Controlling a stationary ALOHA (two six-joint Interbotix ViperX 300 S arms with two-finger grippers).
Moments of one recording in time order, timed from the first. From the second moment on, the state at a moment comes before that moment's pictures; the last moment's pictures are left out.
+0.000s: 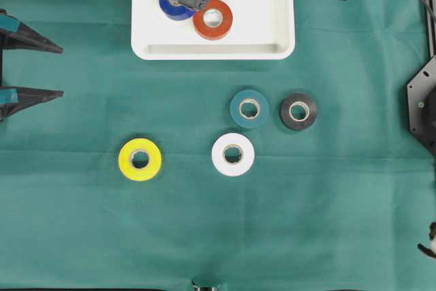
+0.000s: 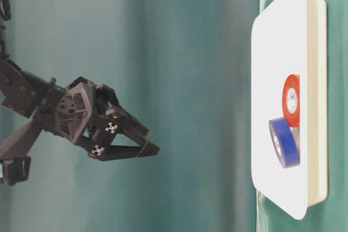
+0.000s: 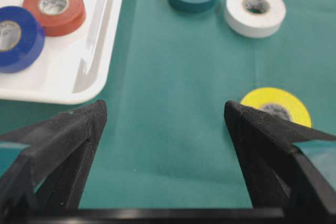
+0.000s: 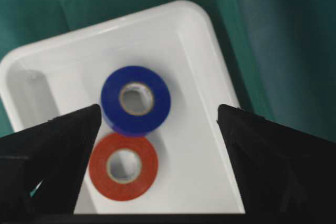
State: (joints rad) left arm 0.06 -1.05 1.25 0.00 0.19 -0.04; right arm -0.23 0.21 -0.21 -0.32 0.94 0.30
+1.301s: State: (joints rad) left arm 0.09 -1.05 1.26 0.00 0.20 -0.04; right arm -0.22 -0.34 0.36 -0.31 0.93 0.35
